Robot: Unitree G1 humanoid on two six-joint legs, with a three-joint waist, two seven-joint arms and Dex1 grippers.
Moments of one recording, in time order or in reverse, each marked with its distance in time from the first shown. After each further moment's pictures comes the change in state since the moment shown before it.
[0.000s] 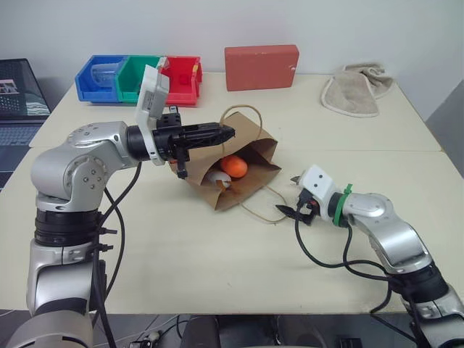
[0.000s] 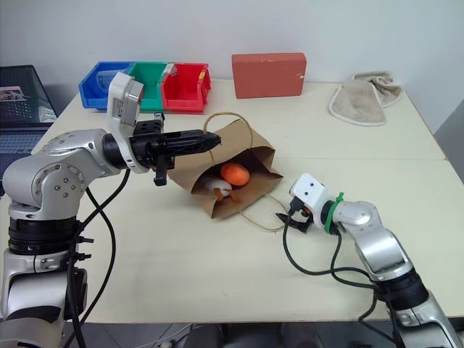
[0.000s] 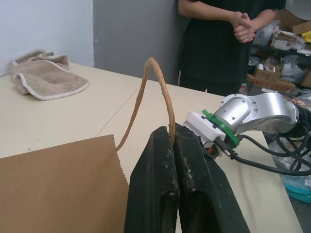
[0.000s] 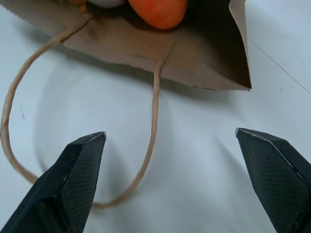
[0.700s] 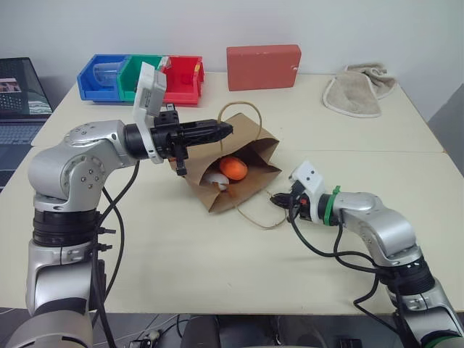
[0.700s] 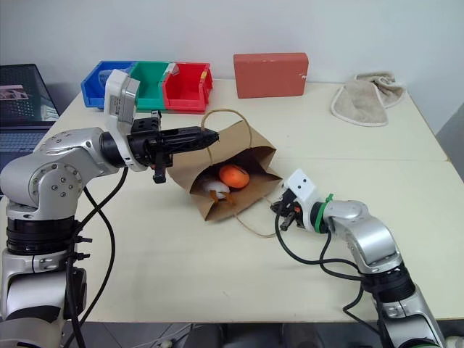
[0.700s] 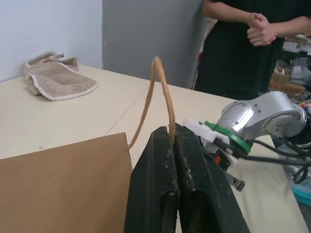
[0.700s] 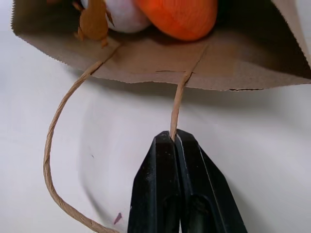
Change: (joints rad) left arm -0.010 0.001 0.015 0.007 -0.002 0.000 0.024; right arm -0.037 0.003 -0.099 -0.111 0.241 0.315 0.052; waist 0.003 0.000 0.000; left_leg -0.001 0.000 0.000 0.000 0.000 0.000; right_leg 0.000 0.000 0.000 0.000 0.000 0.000
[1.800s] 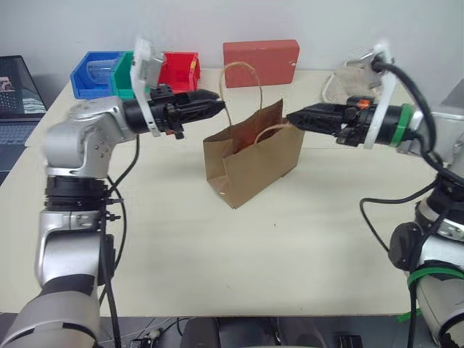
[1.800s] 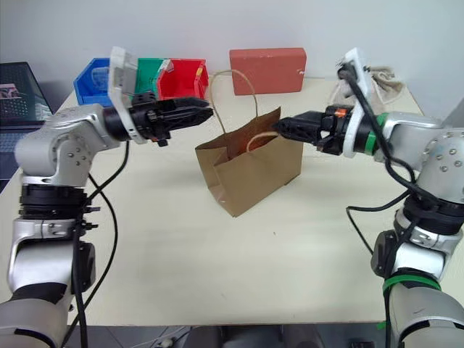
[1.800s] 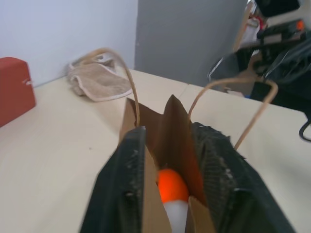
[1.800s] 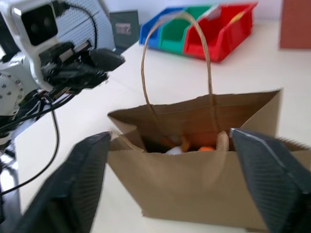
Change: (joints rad) left arm -0.148 0.025 -0.014 0.316 0.185 -0.156 -0.072; right arm -0.562 -0.082 -0.513 0.100 0.459 0.577 -0.175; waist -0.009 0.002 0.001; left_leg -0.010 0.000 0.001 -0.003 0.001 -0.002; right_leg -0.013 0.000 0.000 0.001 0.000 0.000
